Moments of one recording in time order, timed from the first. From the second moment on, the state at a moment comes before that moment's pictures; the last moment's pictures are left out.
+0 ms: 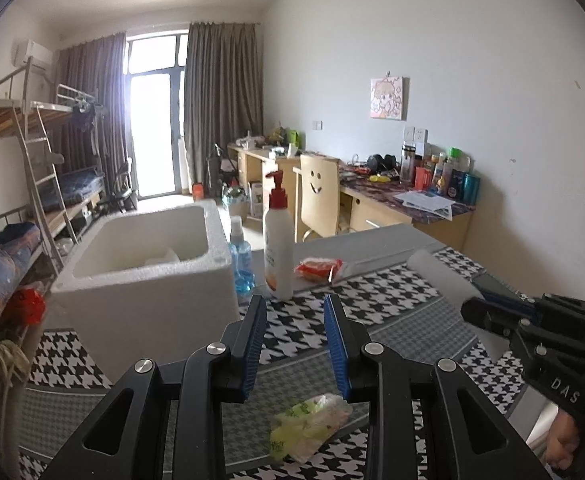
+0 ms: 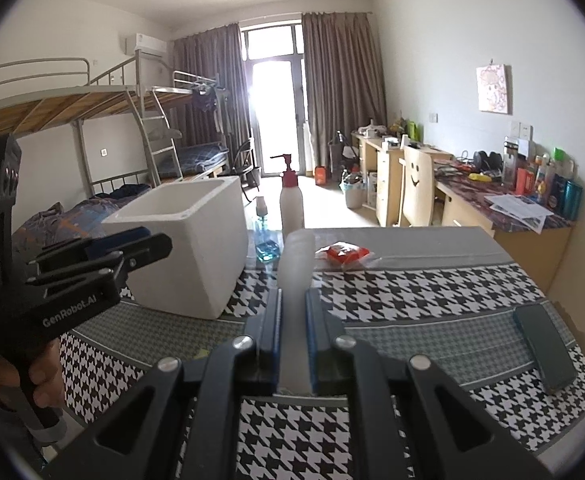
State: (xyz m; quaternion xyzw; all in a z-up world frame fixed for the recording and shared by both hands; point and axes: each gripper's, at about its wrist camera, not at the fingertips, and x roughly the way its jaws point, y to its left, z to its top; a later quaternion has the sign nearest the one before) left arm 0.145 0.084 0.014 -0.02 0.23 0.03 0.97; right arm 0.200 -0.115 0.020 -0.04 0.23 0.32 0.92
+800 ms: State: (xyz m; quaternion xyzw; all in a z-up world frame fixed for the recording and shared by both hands) left arm 0.175 0.077 -0.074 -0.01 0.37 -0.02 0.93; right arm 0.209 -0.106 0.007 -0.04 0.25 0.33 0.91
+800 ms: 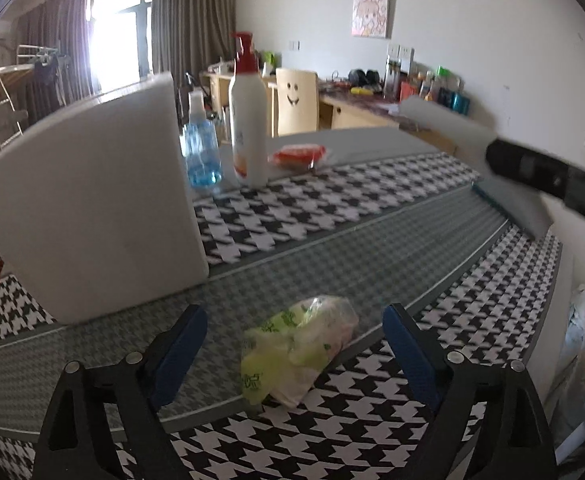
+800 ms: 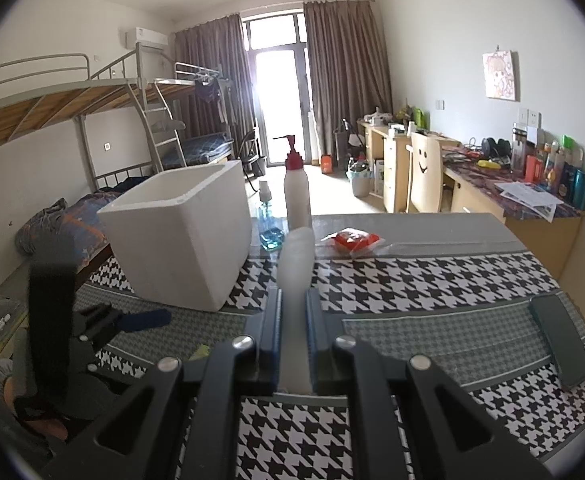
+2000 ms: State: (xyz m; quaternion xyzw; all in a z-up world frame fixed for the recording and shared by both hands) left arm 0.156 0.091 -0.041 0.01 0.34 -0.01 0.94; right arm 0.212 -0.094 0.010 -0.04 0.25 0.34 0.91
